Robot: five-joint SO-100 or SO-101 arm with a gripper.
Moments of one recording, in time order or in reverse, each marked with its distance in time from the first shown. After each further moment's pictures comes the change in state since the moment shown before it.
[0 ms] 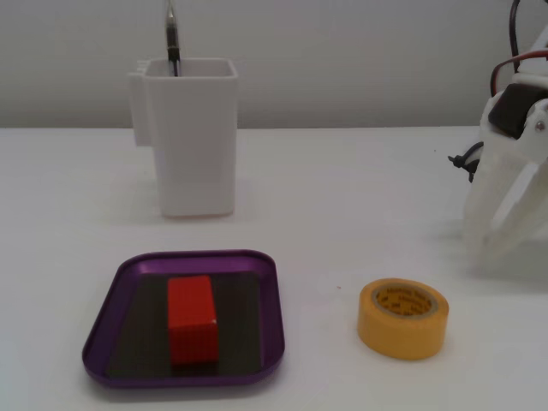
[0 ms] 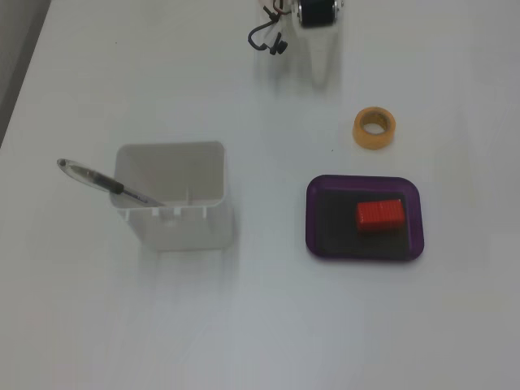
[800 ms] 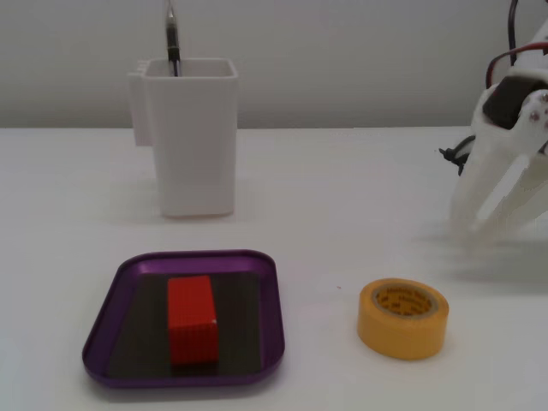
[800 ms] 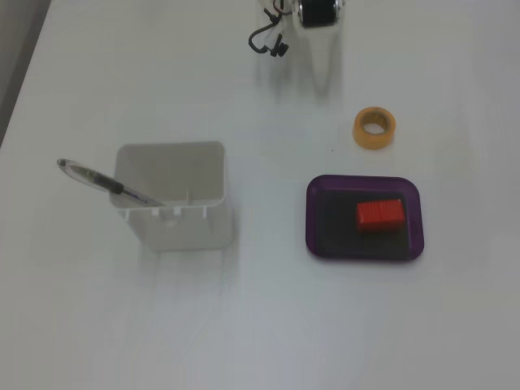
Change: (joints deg) arm 0.0 0.0 -5.3 -5.8 0.0
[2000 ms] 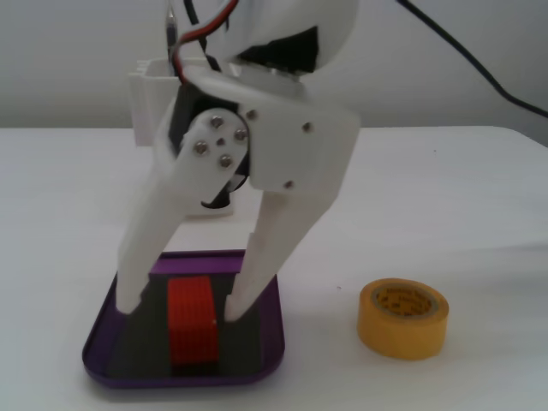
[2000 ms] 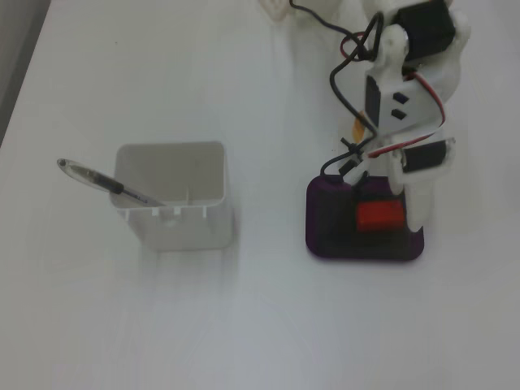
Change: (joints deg) arm -9.0 -131.5 -109.4 -2.4 -3.3
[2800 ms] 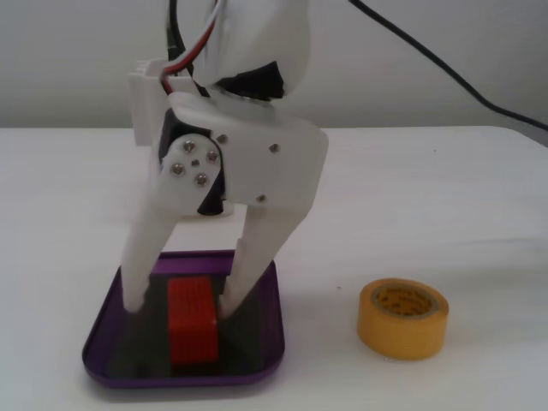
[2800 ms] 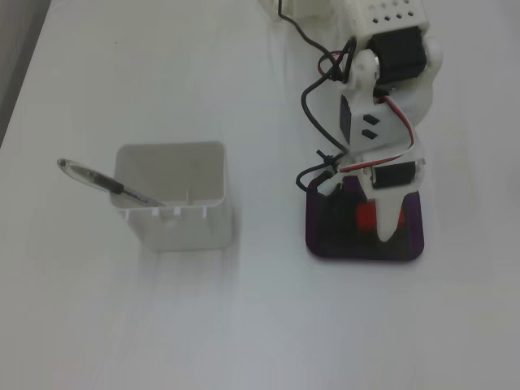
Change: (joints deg) arm 3.4 -3.3 -1.1 0.0 0.0
